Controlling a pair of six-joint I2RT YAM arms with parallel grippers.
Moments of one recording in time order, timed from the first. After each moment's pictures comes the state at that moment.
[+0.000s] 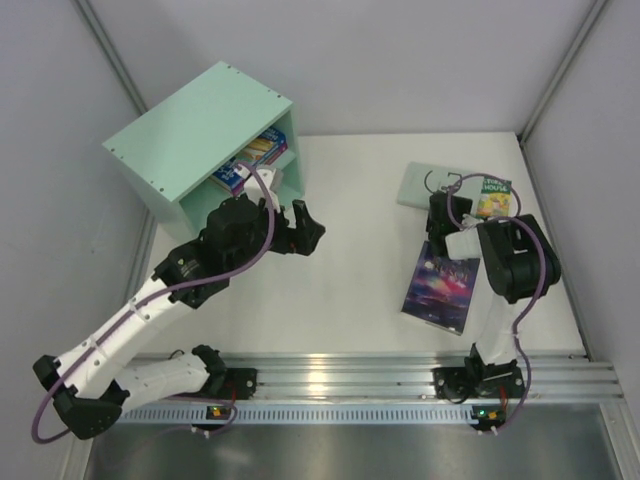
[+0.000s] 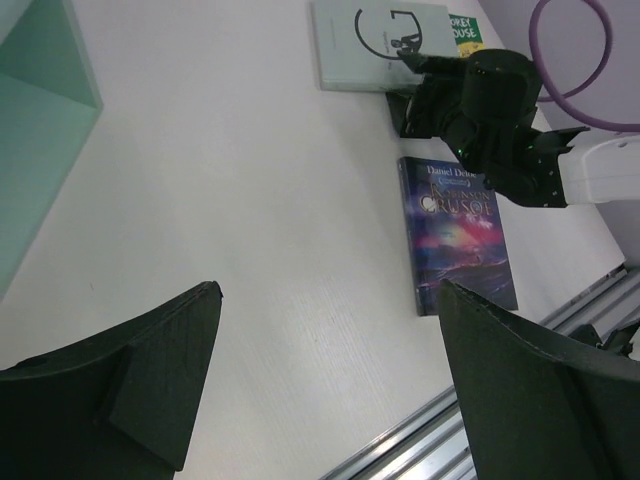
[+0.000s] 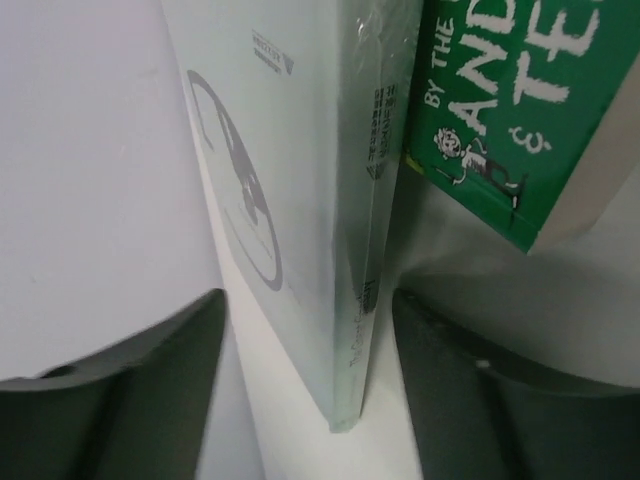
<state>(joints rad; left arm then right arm) -0.80 1.00 1.16 -0.50 -0.16 -0.46 0.21 1.88 0.79 0.51 0.58 1.77</state>
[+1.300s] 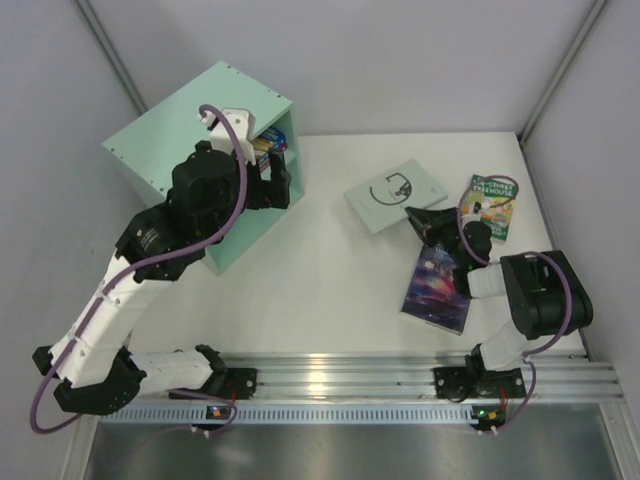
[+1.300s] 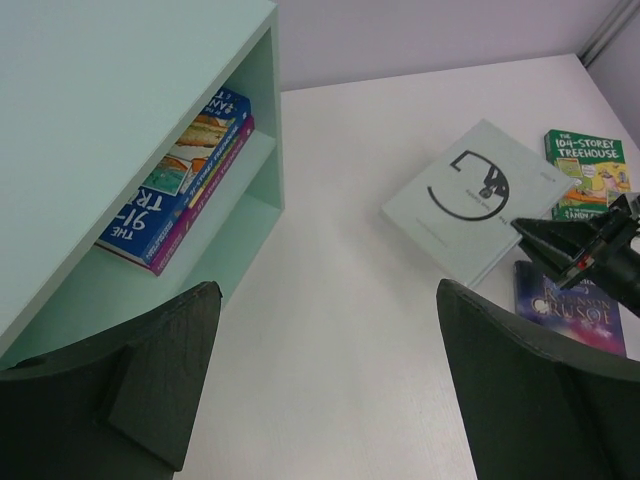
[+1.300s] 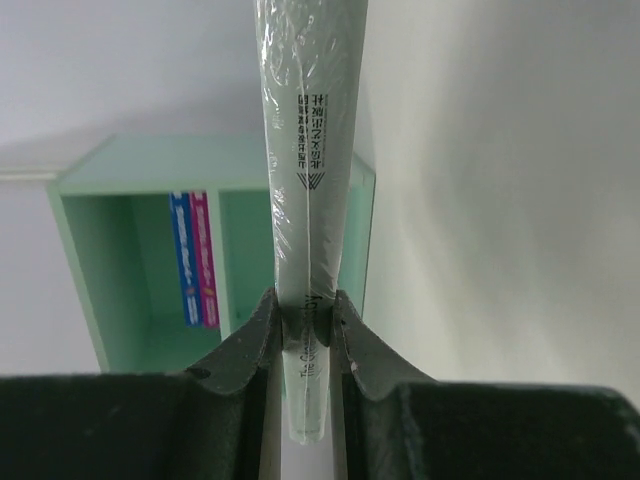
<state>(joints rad) -0.79 1.17 1.71 -0.82 -0.49 -0.26 0.10 1.60 0.40 1.11 -0.31 1.42</state>
